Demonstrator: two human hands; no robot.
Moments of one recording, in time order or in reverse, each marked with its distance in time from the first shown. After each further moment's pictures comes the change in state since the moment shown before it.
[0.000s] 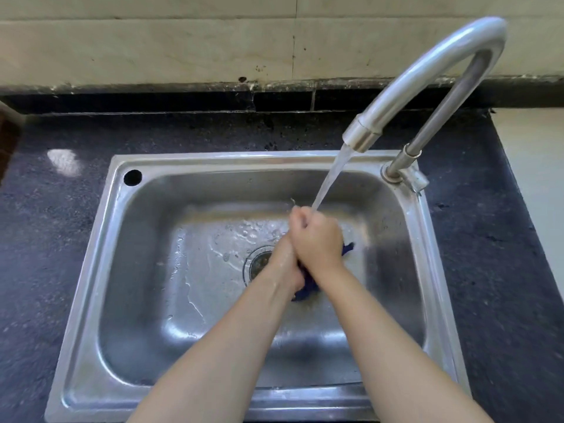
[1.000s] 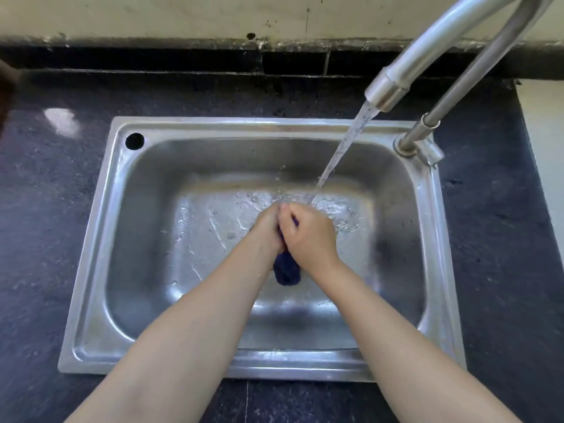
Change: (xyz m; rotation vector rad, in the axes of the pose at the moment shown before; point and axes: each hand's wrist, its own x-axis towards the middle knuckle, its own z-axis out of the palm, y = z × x) left_hand 0.033 0.002 -0.040 -0.065 0.002 -0.252; right_hand -0.036 0.008 0.016 -0.032 -0.048 -0.194
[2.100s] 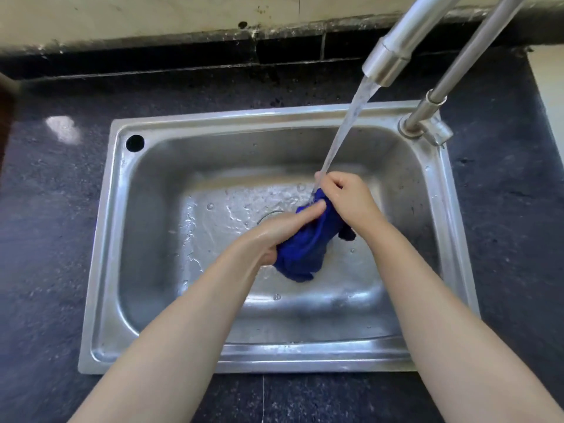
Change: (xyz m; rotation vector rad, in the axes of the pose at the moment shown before) left_hand -0.032 0.006 -0.012 0.627 -0.270 -0.094; right_hand 0.041 0.037 -0.039 0.340 -0.205 0.257
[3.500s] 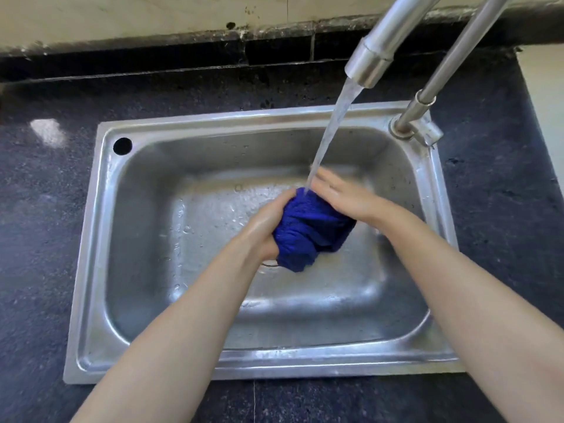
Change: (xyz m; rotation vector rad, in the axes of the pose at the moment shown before) left_hand 0.024 0.003 0.002 -0.418 0.081 0.085; right_hand 0.016 0.004 -0.026 -0.204 -0.464 0.096
